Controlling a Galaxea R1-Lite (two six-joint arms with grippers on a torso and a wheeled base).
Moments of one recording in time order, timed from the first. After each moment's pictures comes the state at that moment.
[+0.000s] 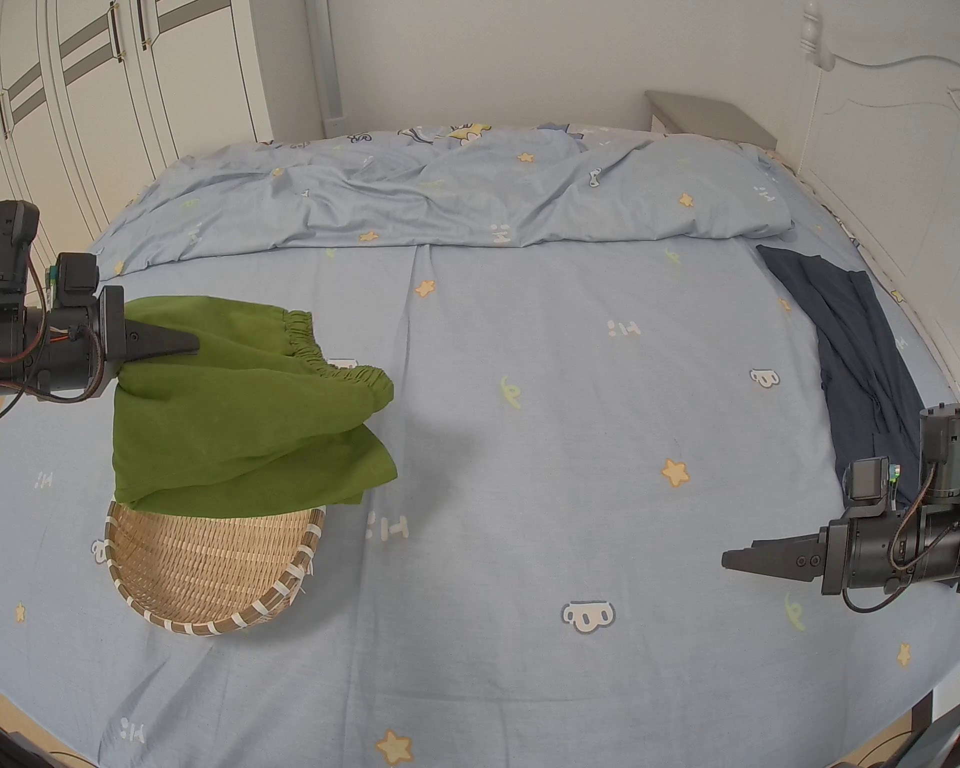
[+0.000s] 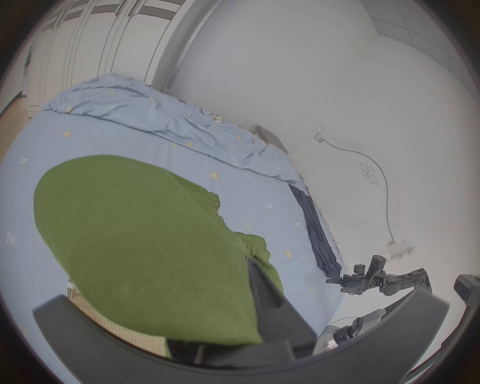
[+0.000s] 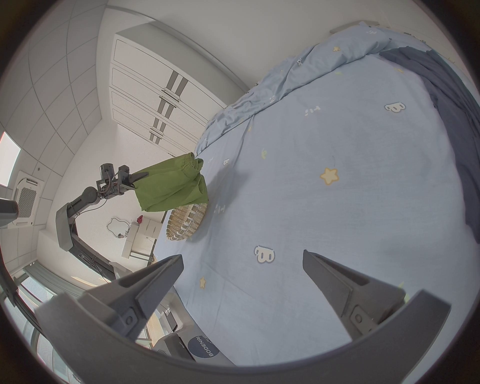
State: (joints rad) left arm 0.09 1.49 -1.25 0.24 -0.66 -0.22; right arm 0.23 1.39 -0.47 -0.33 0.63 0.29
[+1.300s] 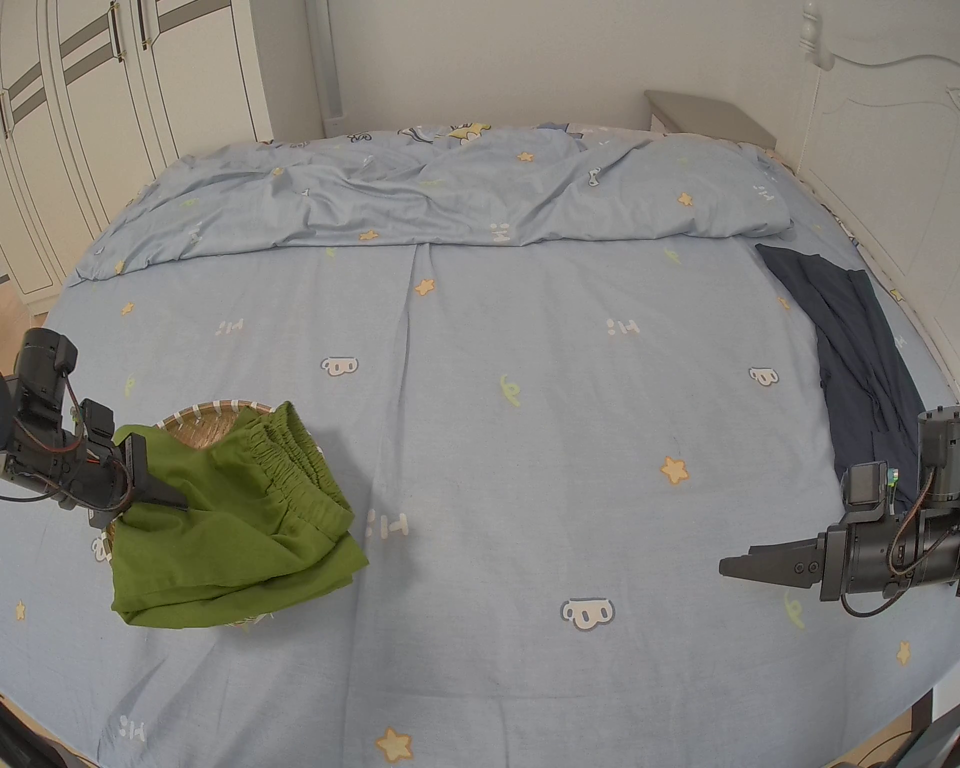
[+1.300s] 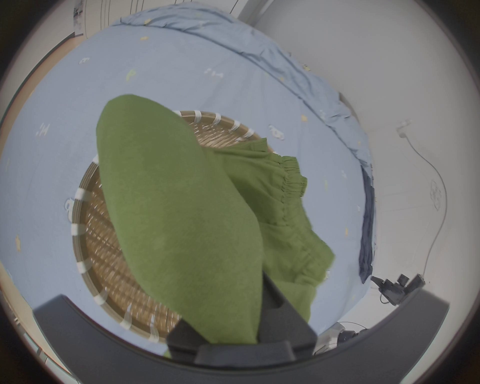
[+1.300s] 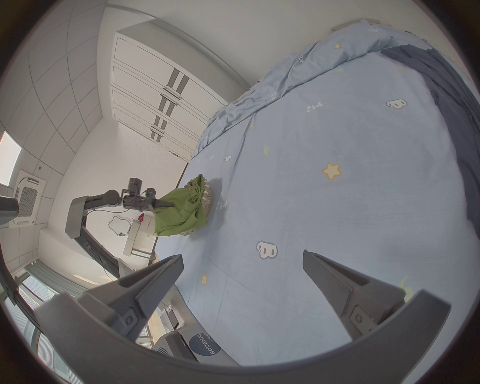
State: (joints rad) left arm 0.21 1.63 -1.04 0.39 -0.49 -0.21; right arm 0.25 1.39 -0.46 -0.33 0.63 0.29
